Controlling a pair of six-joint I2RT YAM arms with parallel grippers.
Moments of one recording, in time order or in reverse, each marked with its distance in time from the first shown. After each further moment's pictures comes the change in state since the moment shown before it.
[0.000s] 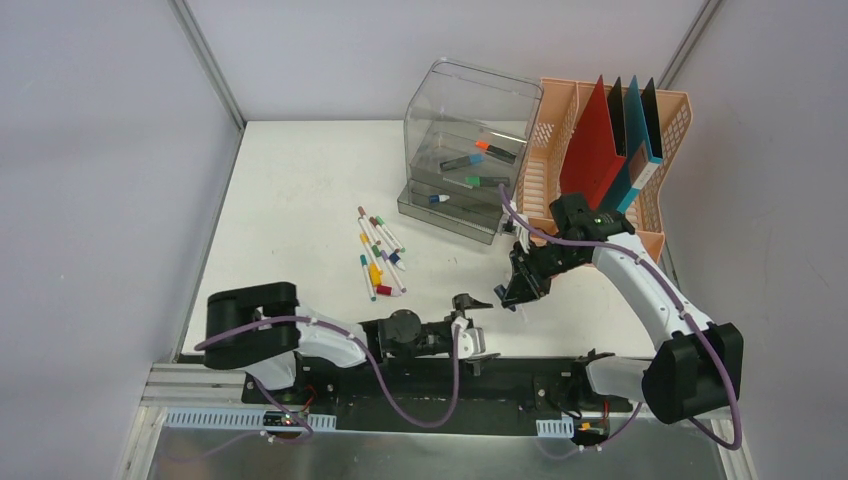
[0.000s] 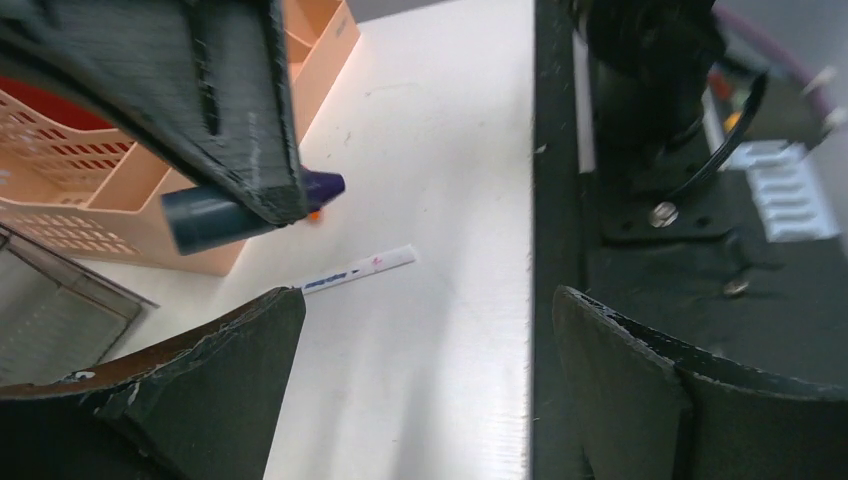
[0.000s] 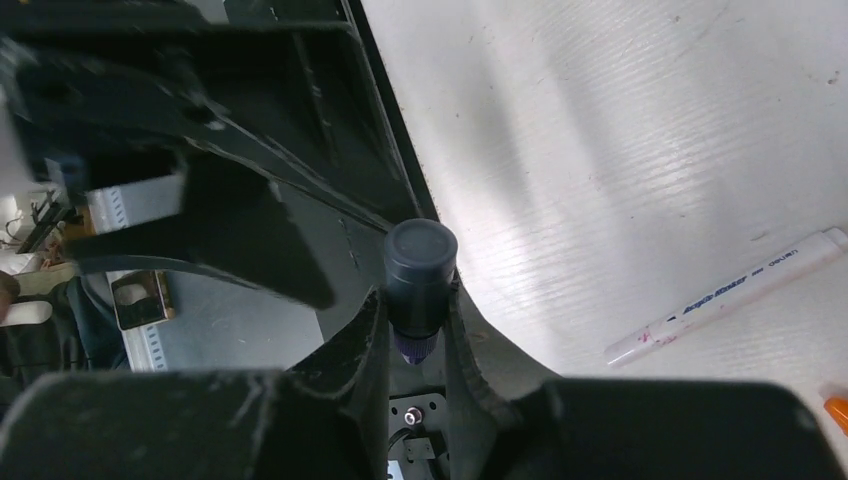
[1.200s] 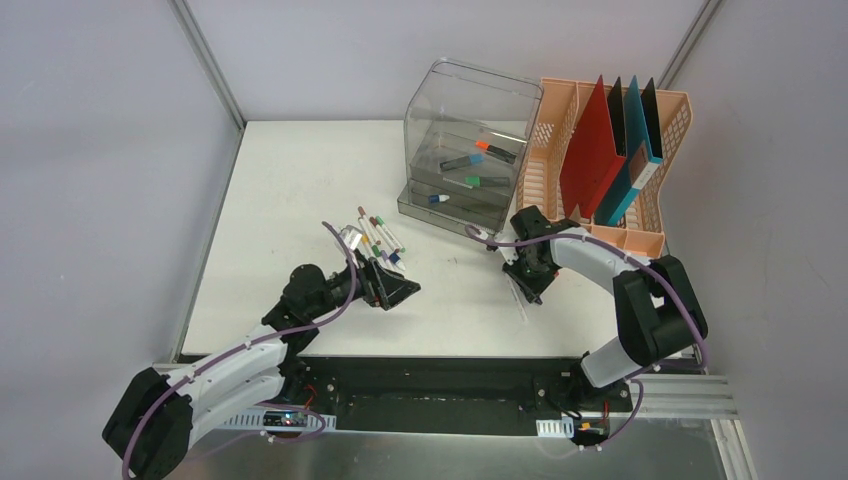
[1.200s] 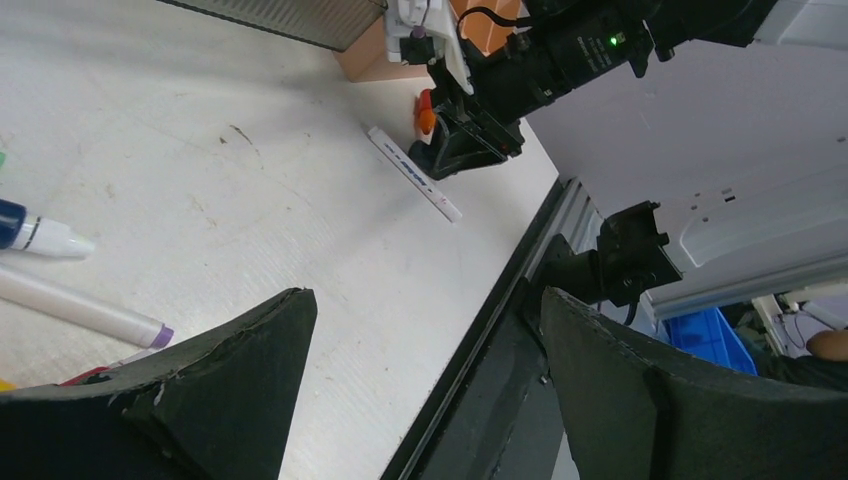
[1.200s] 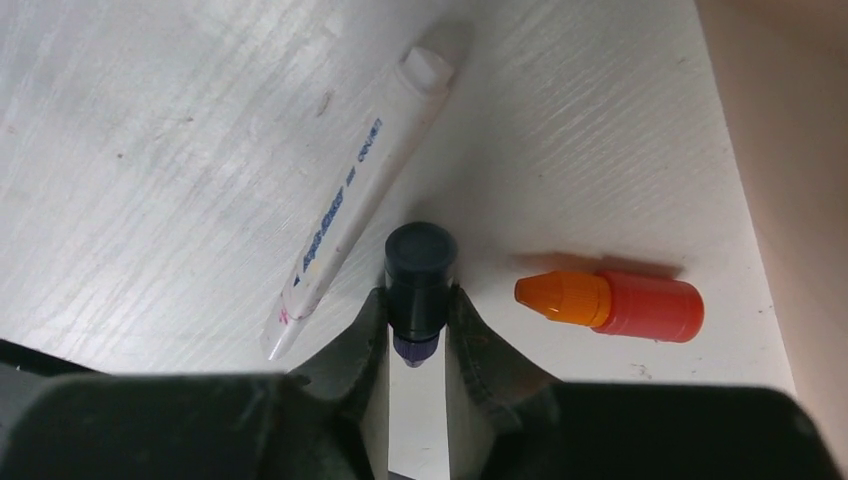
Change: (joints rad) left arm 0.733 -0.714 -0.253 -0.526 0.346 -1.006; right arm 0.135 0.292 -0.128 0.374 0.869 0.185
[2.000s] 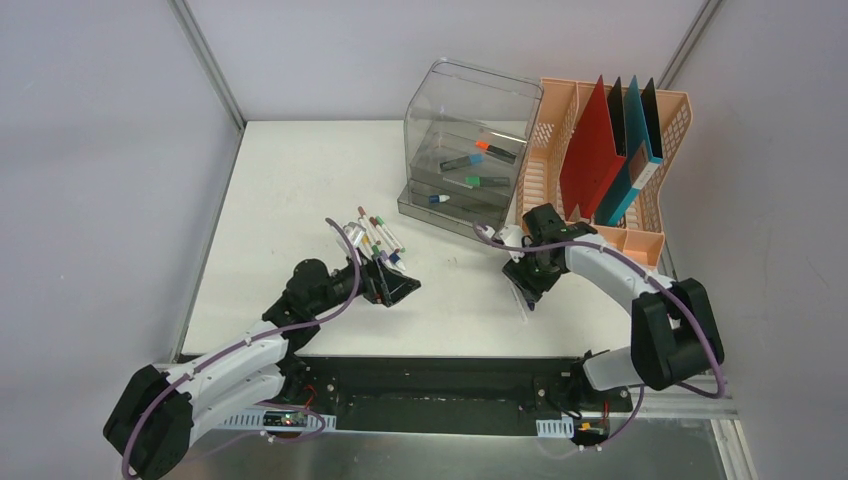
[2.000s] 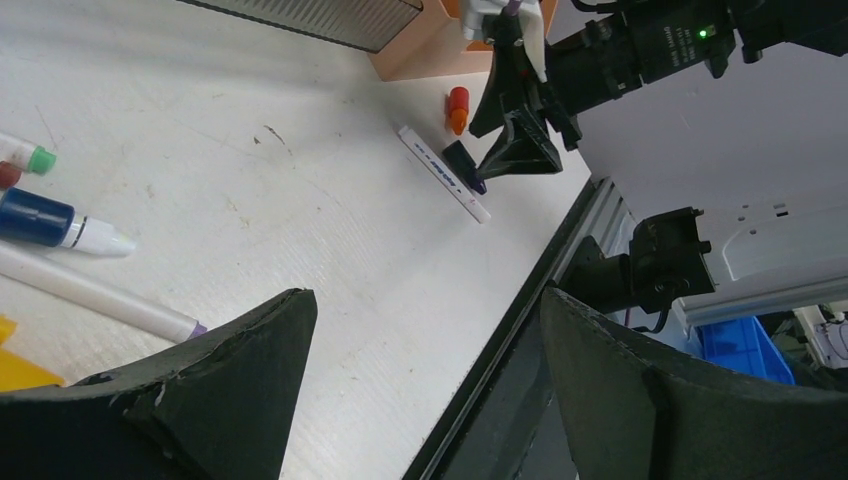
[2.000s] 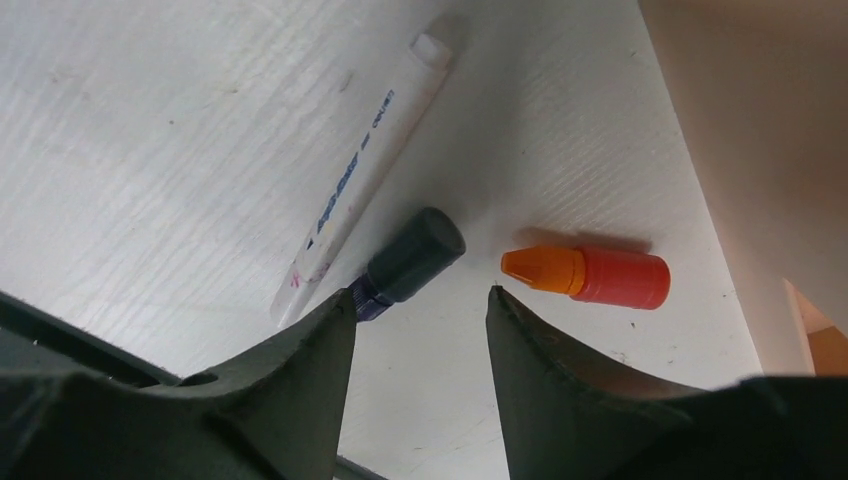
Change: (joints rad) left arm 0.000 0.032 0.041 -0.052 -0.019 0.054; right arm -0.045 -0.142 -0.026 -0.013 -0.088 -0.074
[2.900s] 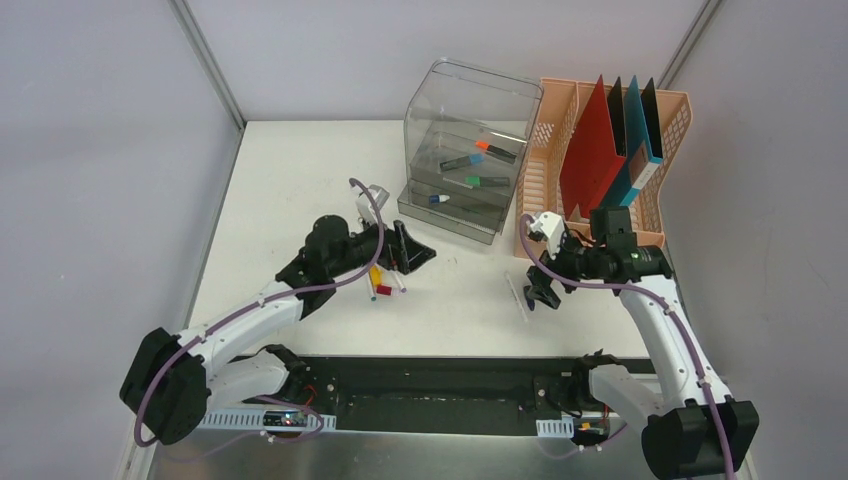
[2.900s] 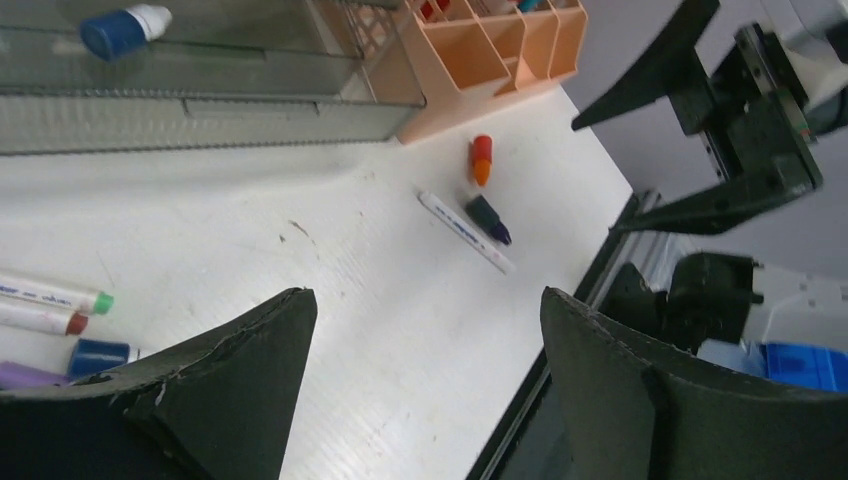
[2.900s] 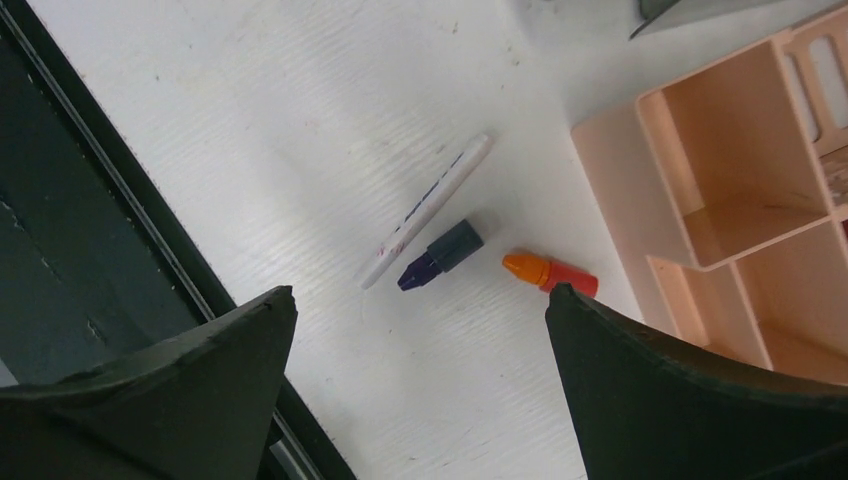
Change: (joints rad) left arm 0.000 0.270 0.376 -0.188 -0.036 0.141; right arm -0.253 -0.430 0.038 -0.145 -0.468 -0.265
